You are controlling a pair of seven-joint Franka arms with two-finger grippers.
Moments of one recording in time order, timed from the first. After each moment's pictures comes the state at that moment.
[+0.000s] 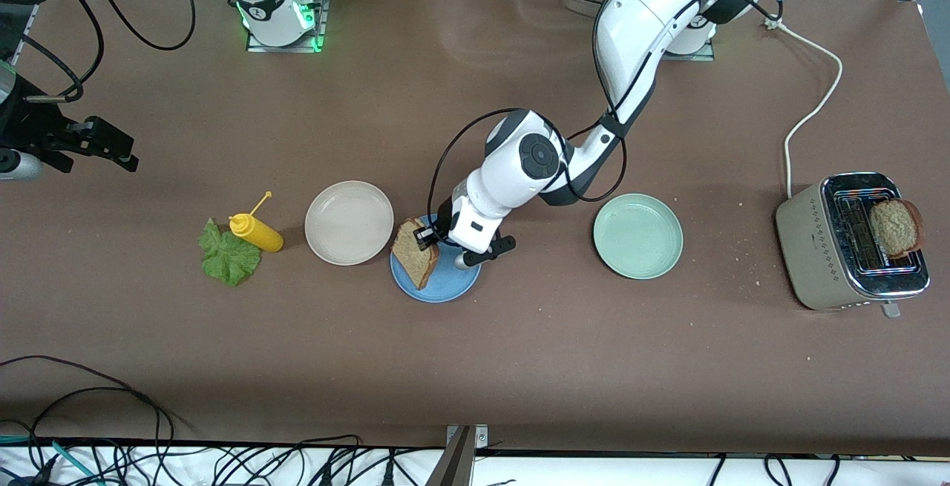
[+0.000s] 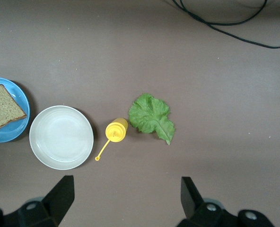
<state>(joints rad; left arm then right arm) -0.50 0.93 -0.32 -1.23 -0.26 2.62 -0.98 0.10 0.07 -0.09 -1.58 0.01 1.72 -0.02</state>
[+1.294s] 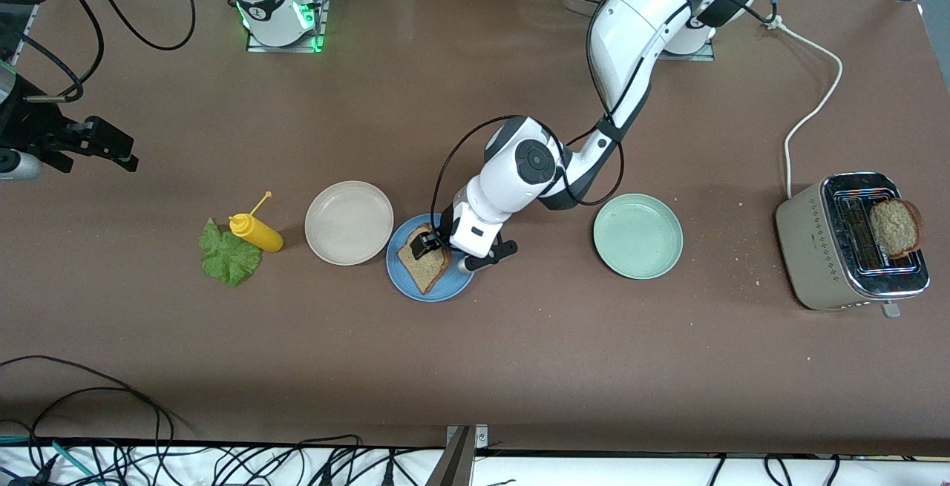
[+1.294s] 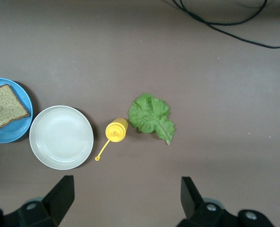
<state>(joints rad) -0.53 0.96 -0.26 -1.21 -0.26 2.61 -0.98 0.10 0.07 -0.09 -1.58 0.01 1.72 -0.02</state>
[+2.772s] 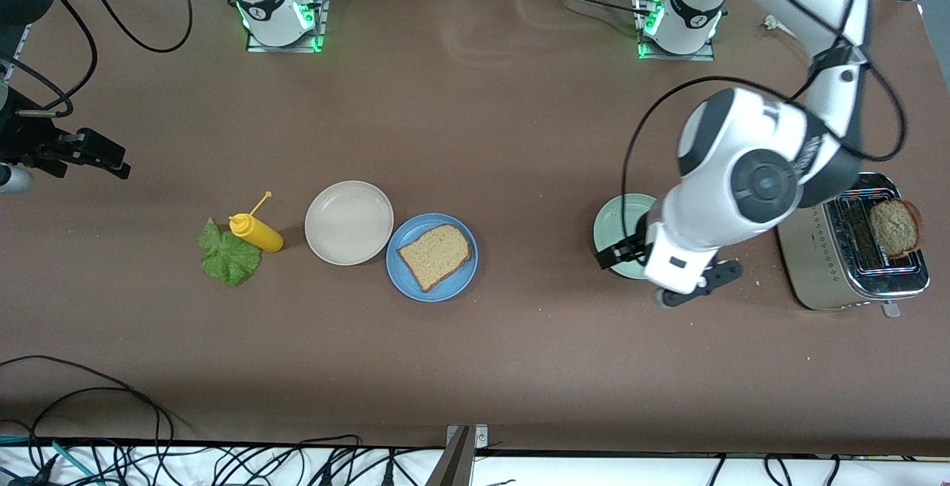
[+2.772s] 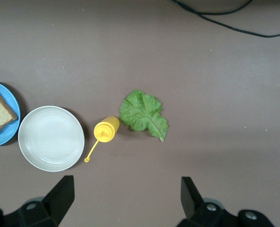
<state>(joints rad) -0.28 0.59 -0.05 -1.17 -0.08 1.72 -0.72 0.08 0.10 -0.11 -1.58 0.01 1.72 -0.02</state>
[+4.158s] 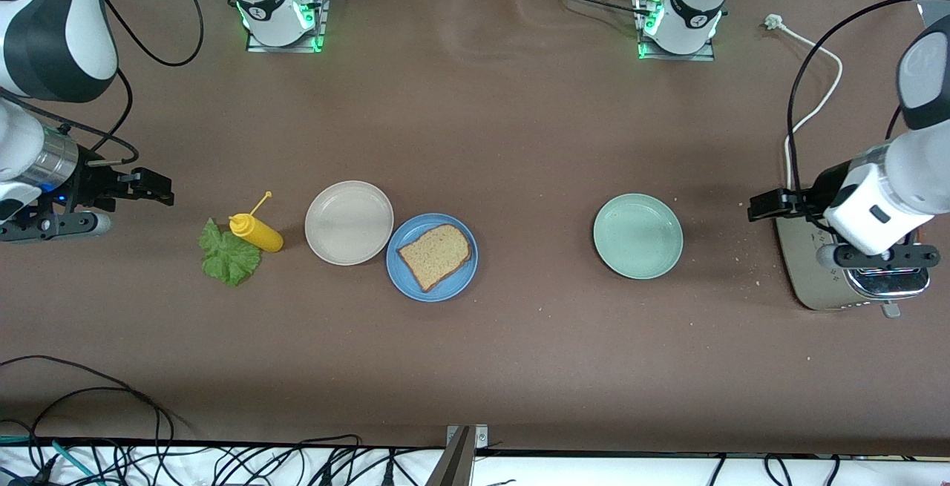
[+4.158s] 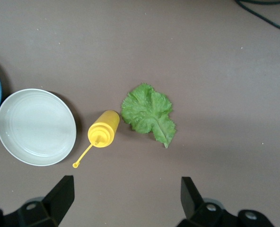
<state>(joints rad) 0.08 0.41 -0.19 -1.20 -0.01 1.48 -0.14 0.09 0.23 -0.10 -1.59 0.01 1.78 -0.13</state>
